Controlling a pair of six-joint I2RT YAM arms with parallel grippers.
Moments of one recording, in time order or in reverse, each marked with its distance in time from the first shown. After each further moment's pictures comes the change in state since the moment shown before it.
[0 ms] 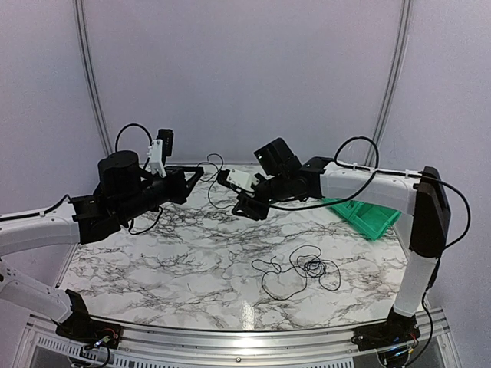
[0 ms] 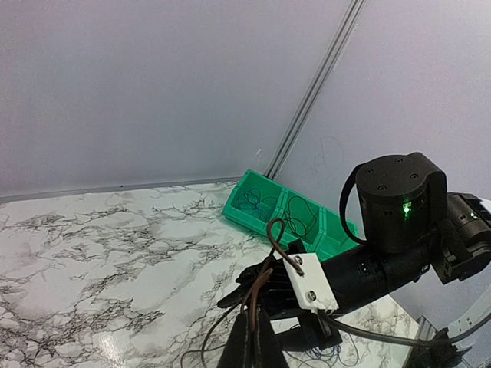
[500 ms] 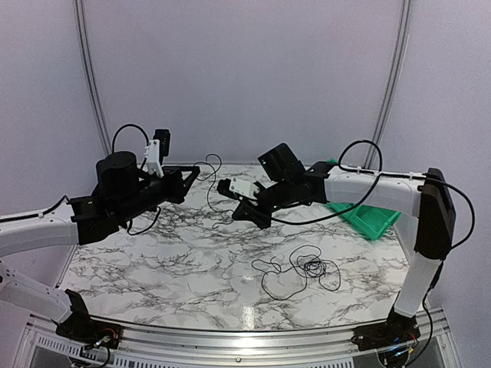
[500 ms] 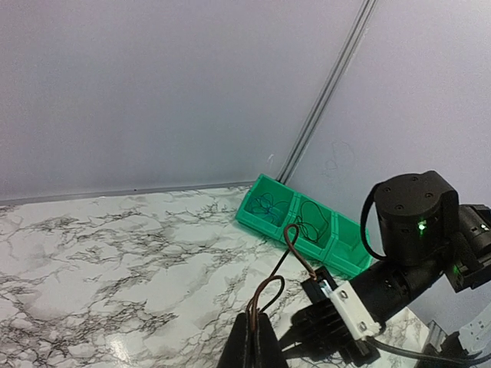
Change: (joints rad) left arm 0.007 -0.010 -0.010 0.001 -0.025 0.013; right arm -0.006 -0.033 -0.061 0.008 -0.187 -0.066
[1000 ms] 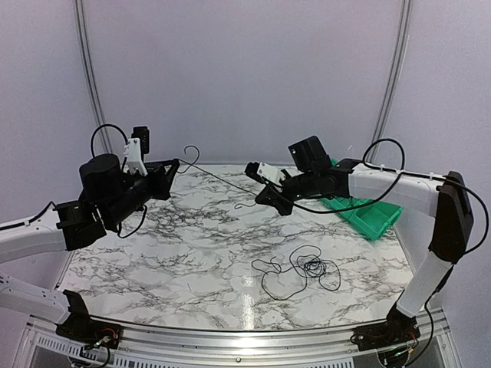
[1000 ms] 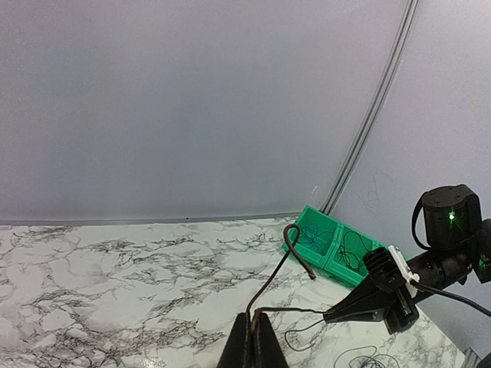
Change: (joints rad) left arm 0.002 -0.113 -0.050 -0.009 -0.187 0.073; right arm -0.150 -0.129 -0.138 0.084 0.013 0.007
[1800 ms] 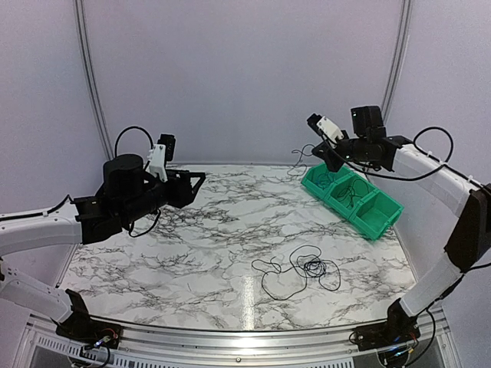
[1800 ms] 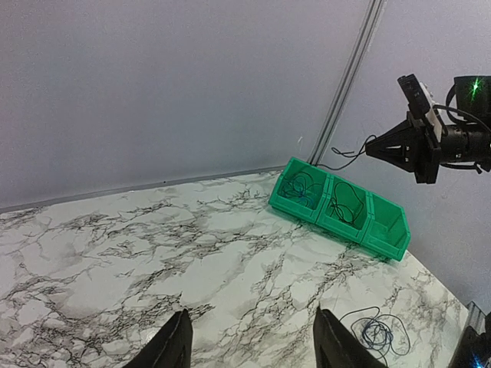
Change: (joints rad) left arm 0.006 0.137 0.046 -0.034 0.126 0.026; right arm -0.325 -0.145 0.082 -0.052 0.076 0.003
